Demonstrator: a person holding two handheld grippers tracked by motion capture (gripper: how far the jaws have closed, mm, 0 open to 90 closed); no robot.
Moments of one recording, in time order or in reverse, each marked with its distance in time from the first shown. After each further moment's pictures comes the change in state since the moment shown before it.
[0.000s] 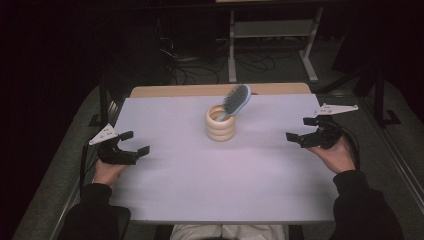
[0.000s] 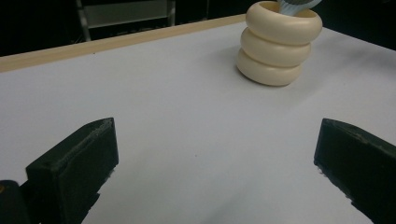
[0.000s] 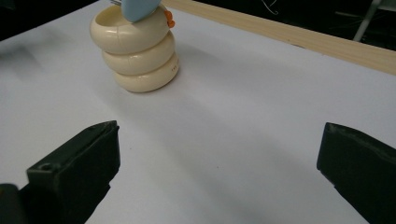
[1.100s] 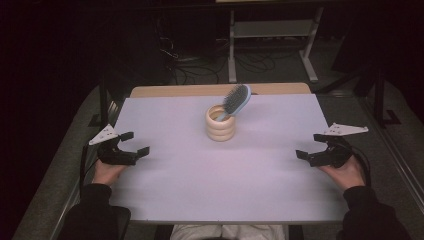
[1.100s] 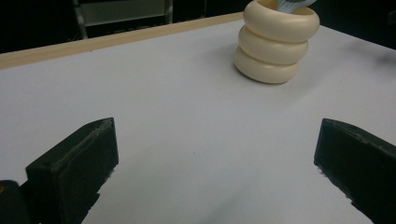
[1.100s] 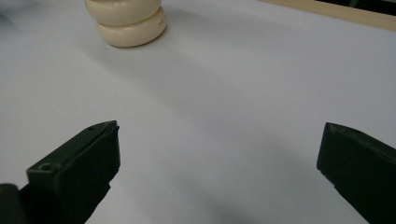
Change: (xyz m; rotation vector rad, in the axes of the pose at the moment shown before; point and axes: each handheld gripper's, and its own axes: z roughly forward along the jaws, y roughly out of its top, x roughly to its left) left arm 0.000 -0.001 -0.001 0.005 -0.008 0.000; right arm 0.000 -0.055 -0.017 0.031 -0.050 -0.010
